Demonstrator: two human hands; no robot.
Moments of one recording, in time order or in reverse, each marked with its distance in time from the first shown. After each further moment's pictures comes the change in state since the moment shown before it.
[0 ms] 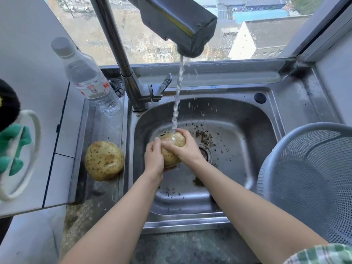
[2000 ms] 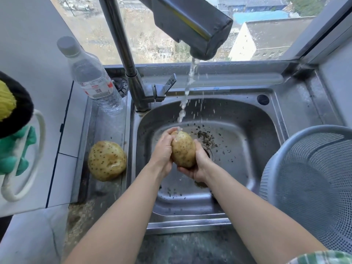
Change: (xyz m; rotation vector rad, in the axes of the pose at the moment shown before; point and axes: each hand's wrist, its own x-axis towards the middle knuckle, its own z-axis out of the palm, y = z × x) left_hand -0.002 0.021 0.014 -0.051 -0.287 0.102; right_hand -0.009 0.009 -0.010 0.601 0.030 0.774
